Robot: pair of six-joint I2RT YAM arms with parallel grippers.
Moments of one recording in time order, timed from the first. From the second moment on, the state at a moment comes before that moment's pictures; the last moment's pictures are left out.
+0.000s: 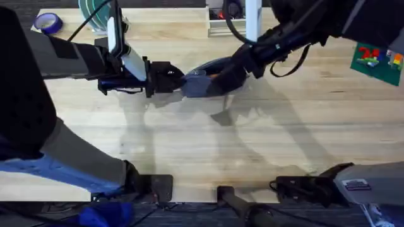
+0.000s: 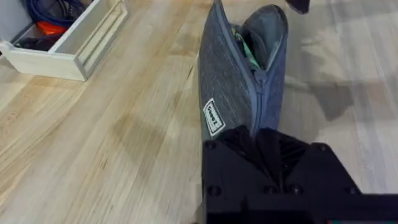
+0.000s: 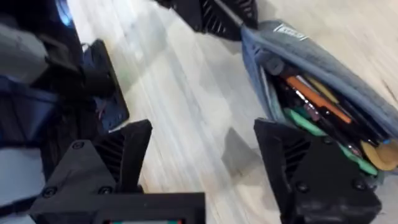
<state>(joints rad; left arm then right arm) 0.21 1.77 0.84 -0.48 1.26 1.42 0.44 1.59 1.29 -0.90 -0.74 -0.33</state>
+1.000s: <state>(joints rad) 0.21 1.77 0.84 -0.48 1.26 1.42 0.44 1.72 1.29 -0.73 -0.72 0.06</state>
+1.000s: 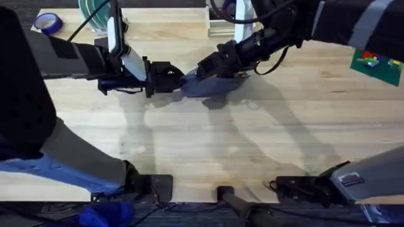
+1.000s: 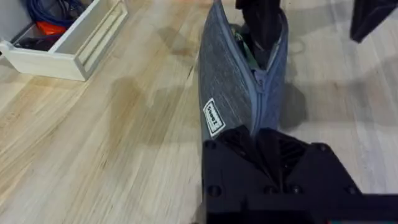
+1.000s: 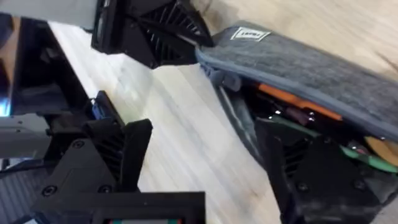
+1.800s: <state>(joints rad) 0.21 1.77 0.84 -0.48 1.26 1.42 0.48 1.78 1.29 -0.61 -0.68 0.15</state>
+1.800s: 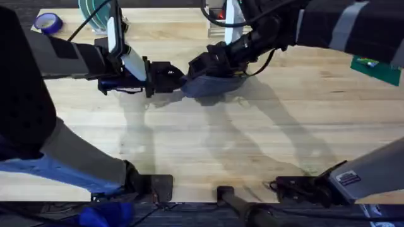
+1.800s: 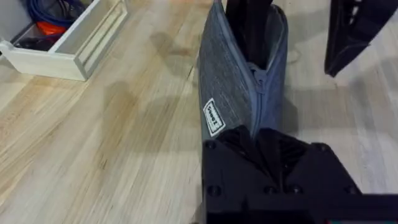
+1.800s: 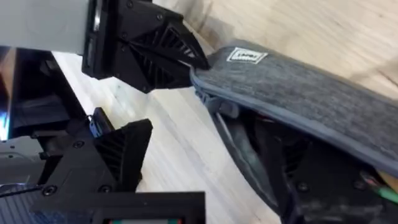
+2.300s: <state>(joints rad) 0.21 1.77 0.84 -0.48 1.26 1.42 0.51 1.78 1.29 -0.55 -0.74 0.18</state>
